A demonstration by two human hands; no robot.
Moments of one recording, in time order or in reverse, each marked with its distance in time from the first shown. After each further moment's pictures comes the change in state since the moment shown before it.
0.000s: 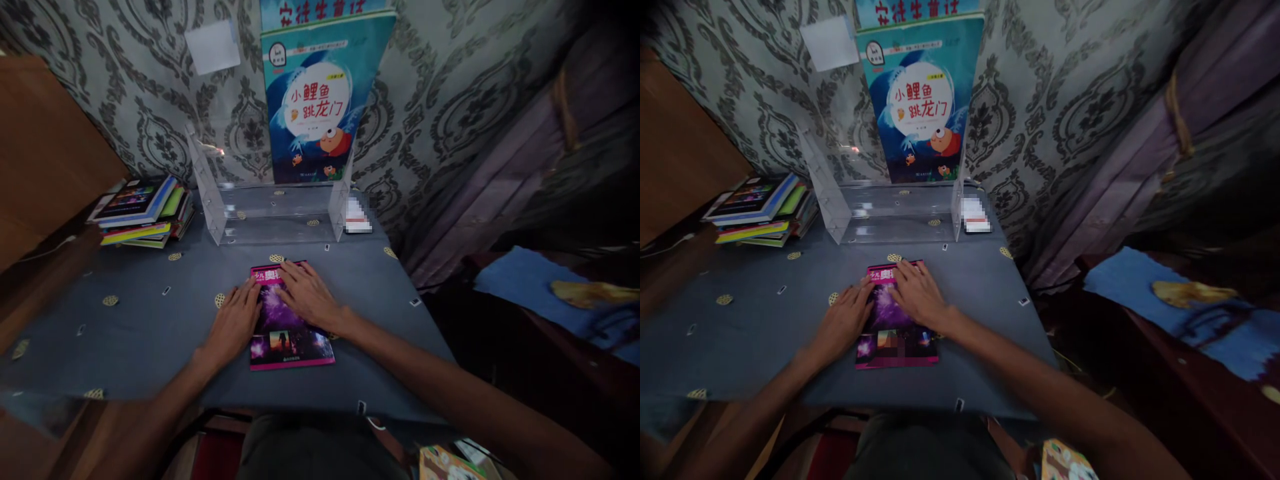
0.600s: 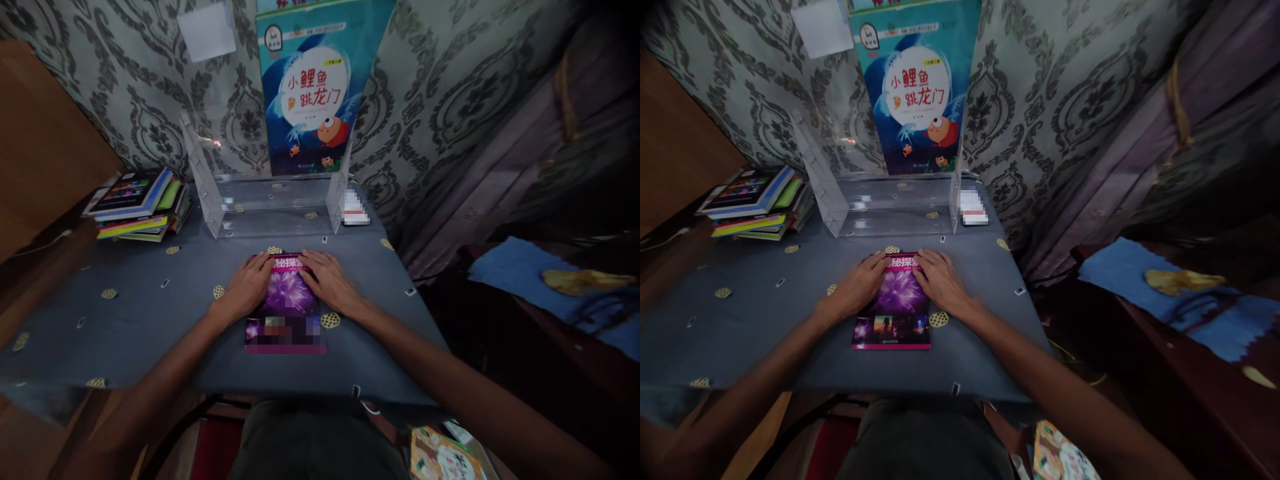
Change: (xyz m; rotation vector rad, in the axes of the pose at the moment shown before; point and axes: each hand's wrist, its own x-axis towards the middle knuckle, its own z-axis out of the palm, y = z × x) left_hand 0.059 -0.004 -0.003 -0.066 -0.091 0.110; right_hand -0.023 0.041 -0.005 0.098 0.101 0.141
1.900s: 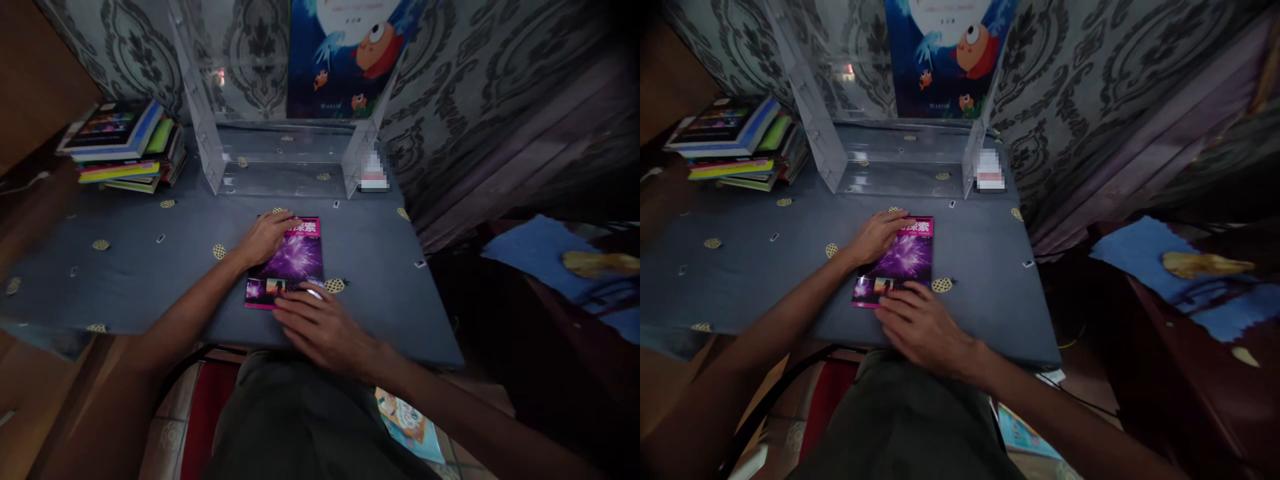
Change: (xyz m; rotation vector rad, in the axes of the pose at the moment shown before) left_hand 0.031 -0.015 0.032 -0.240 0.146 0.164; right_hand -0.091 -0.089 -0.022 0.190 0.007 -0.534
